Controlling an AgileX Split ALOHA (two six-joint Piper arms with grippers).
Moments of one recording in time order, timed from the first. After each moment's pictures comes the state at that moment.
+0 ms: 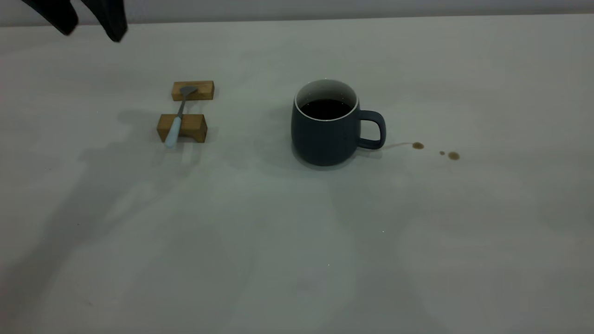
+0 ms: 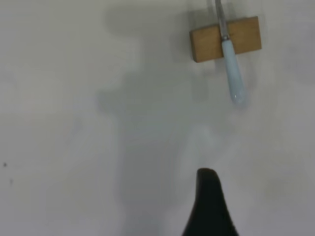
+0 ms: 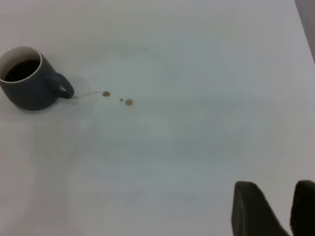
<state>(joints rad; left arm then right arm) -0.26 1.88 -1.27 0.06 0.71 -0.09 0.05 0.02 -0.47 -0.02 1.13 0.04</state>
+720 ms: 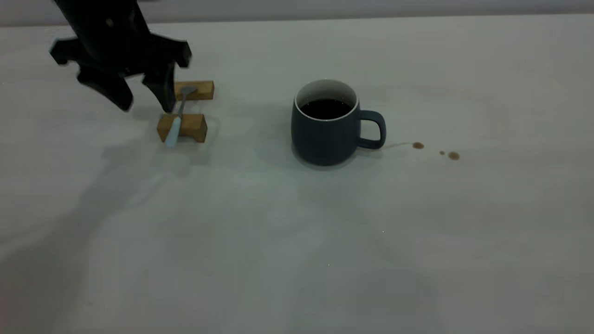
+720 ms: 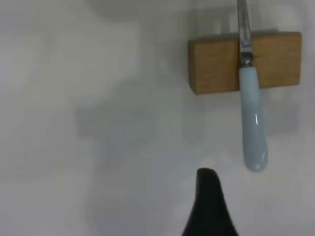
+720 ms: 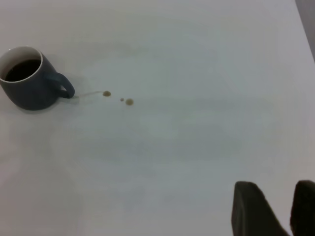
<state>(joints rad) -0.26 2.16 -1.27 0.01 0.46 -0.19 0.05 0.02 -0.47 -0.02 1.13 0.04</state>
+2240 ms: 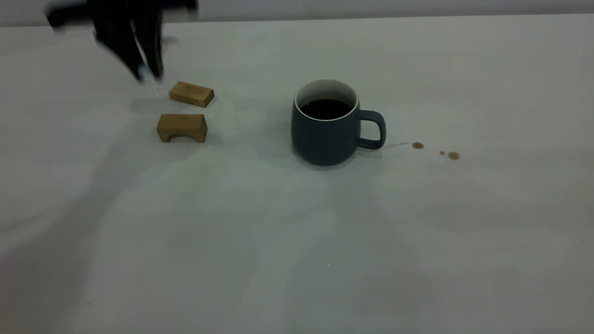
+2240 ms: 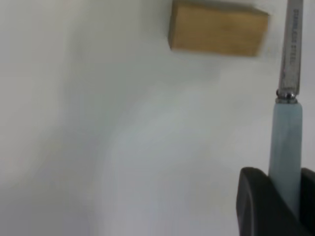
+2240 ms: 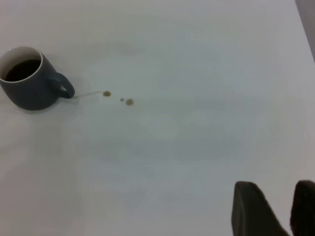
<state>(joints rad) -0.26 2.17 -1.64 -0.08 1.03 -0.48 0.05 0.02 -0.47 -0.02 1.13 0.04</state>
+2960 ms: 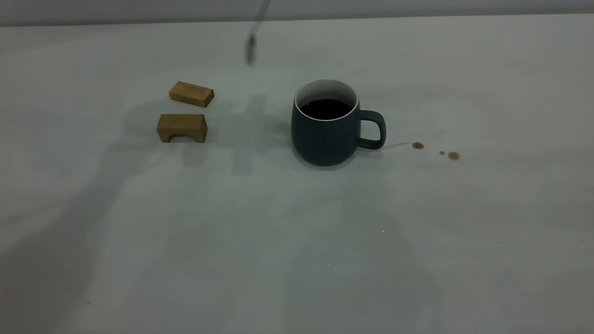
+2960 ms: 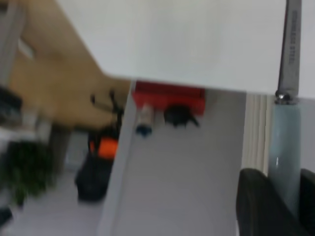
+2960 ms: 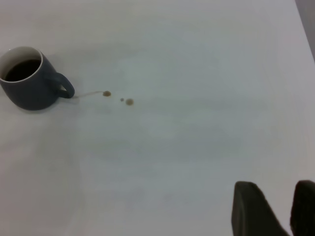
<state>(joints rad) -0.26 2.26 -1.83 -1.00 1.17 -1.53 0.05 0.02 -0.47 -0.02 1.13 0.04</state>
